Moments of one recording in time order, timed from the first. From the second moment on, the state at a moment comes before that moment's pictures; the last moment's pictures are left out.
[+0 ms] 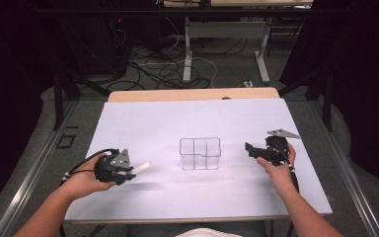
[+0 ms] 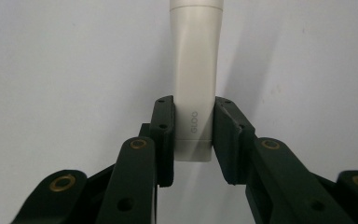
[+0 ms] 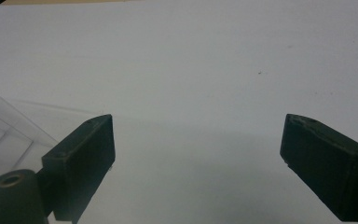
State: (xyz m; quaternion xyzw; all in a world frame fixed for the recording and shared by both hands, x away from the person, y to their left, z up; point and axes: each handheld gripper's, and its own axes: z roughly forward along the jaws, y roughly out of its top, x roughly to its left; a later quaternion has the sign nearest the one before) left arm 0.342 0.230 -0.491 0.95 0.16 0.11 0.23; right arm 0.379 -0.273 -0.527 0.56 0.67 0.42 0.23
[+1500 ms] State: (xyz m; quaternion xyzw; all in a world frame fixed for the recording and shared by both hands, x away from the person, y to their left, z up) left arm 0.375 0.156 -0.464 0.75 0.35 0.14 0.55; right arm 0.371 -0.224 -0.475 0.47 0.68 0.51 0.23
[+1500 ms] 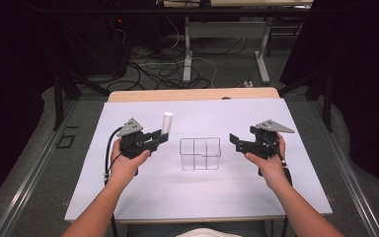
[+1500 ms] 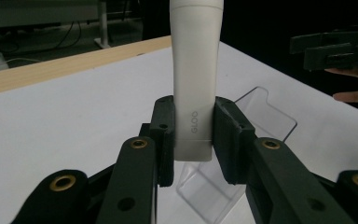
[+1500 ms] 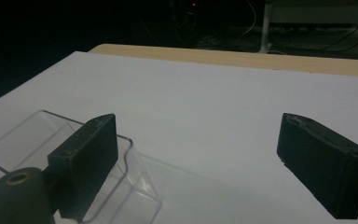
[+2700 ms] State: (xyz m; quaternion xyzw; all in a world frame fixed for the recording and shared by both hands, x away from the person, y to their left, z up) left arm 0.366 0.081 -0.472 0.73 0.35 0.11 0.58; right arm 0.374 -0.162 -0.447 0.47 0.67 0.57 0.10
